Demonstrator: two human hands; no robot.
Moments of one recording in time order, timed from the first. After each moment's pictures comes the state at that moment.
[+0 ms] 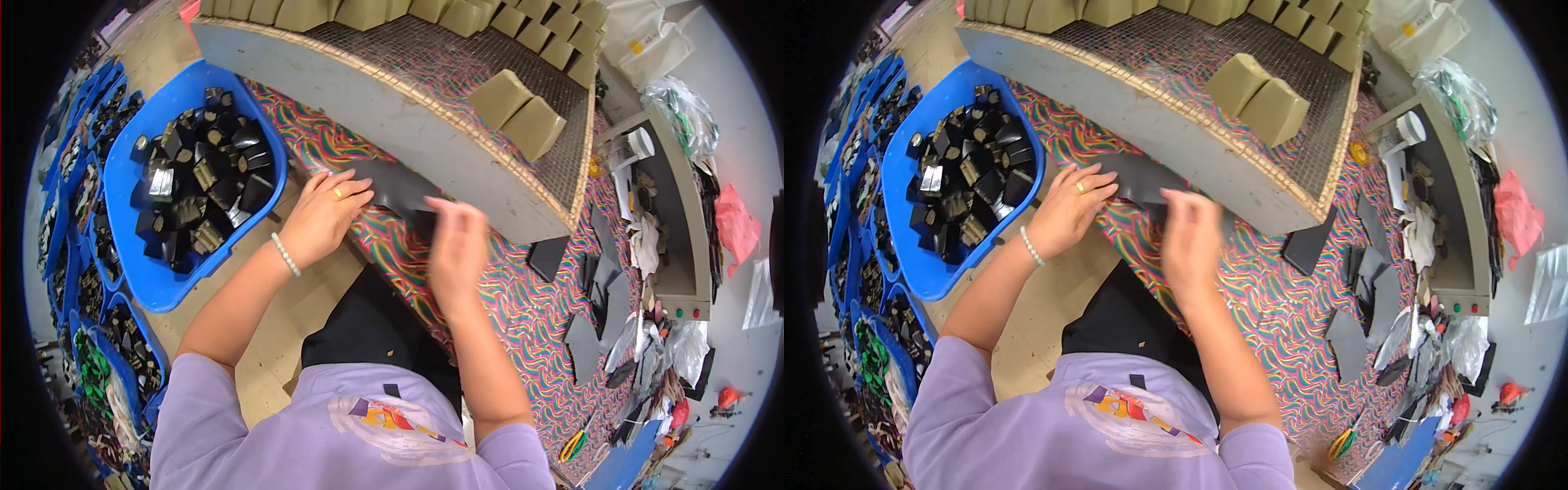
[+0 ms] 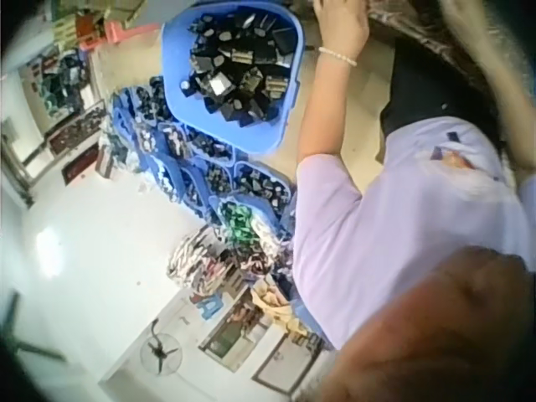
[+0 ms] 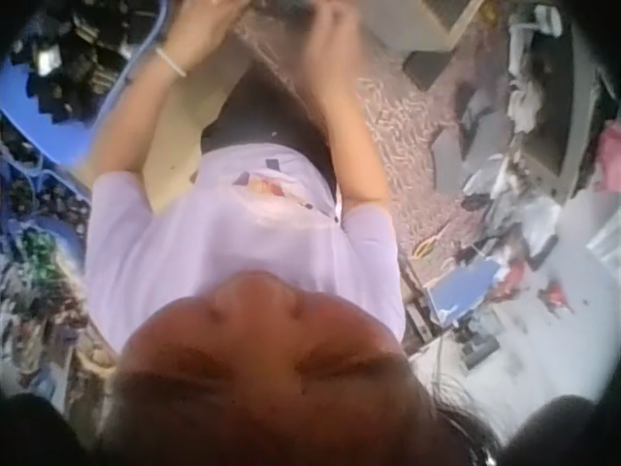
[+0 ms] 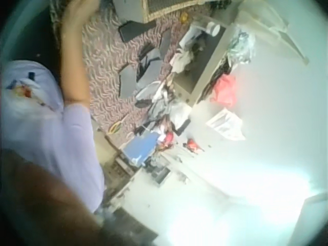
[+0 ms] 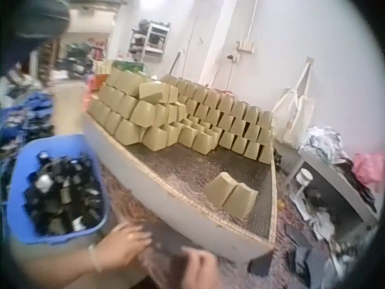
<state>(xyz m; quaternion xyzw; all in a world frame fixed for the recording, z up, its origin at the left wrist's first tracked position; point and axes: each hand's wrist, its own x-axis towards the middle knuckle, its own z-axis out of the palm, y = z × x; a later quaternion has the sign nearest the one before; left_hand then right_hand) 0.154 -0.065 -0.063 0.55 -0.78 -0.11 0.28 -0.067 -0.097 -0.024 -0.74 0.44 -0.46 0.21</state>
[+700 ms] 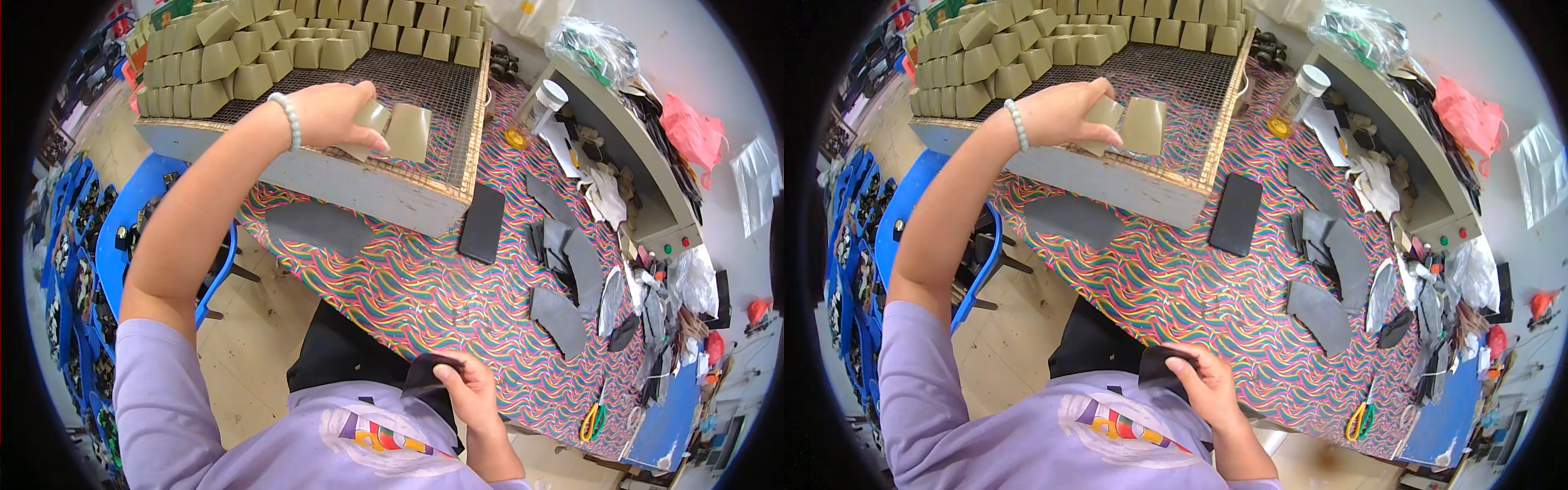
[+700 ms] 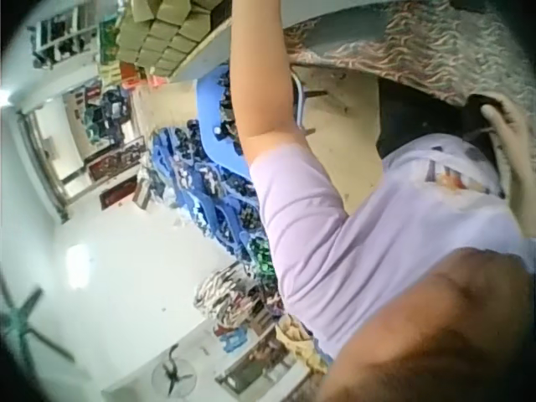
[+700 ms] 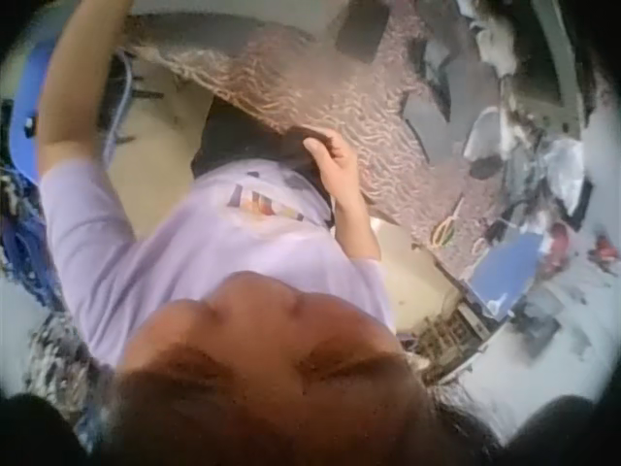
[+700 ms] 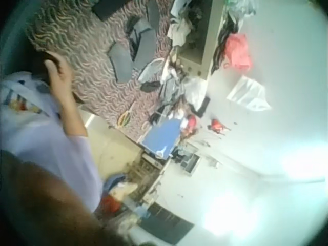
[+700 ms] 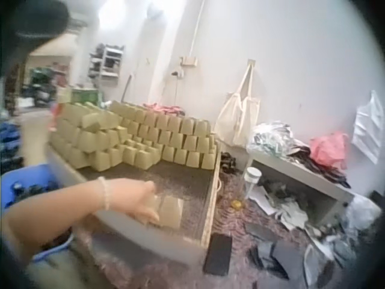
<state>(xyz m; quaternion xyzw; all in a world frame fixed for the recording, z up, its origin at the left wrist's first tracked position) 0.037 -0.218 0.133 0.53 -0.81 -0.20 0.11 -0.228 0.059 -0.001 -0.45 0.48 -0.47 0.59</state>
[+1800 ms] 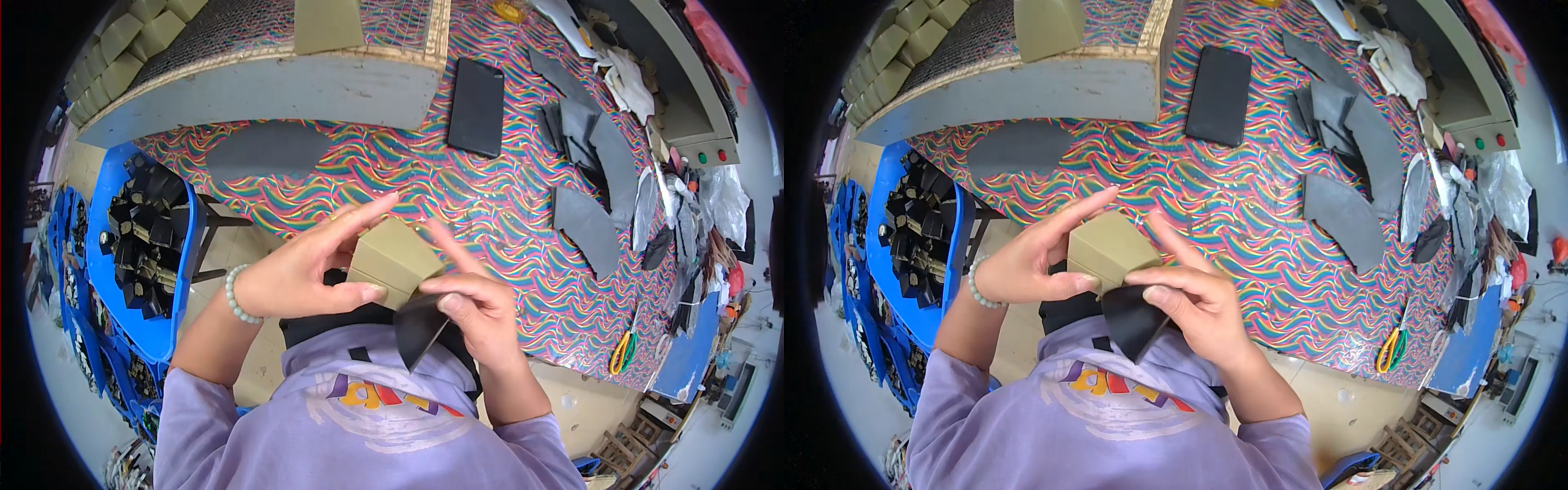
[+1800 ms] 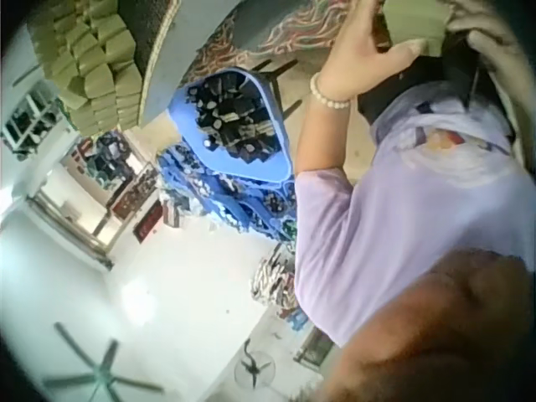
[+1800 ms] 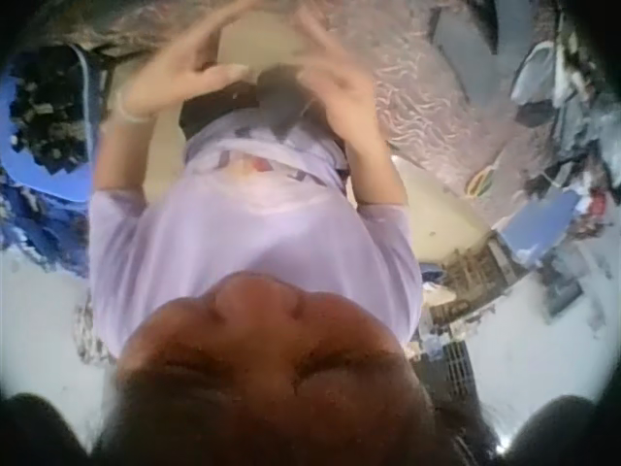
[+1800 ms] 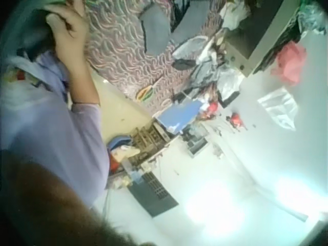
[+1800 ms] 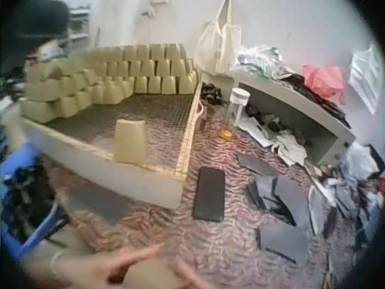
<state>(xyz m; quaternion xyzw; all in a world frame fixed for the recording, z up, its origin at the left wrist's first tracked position) -0.011 -0.044 0.001 0.28 -0.61 -0.71 0.23 -0.244 0.027 -0.016 -0.53 0.40 -0.49 0.56</state>
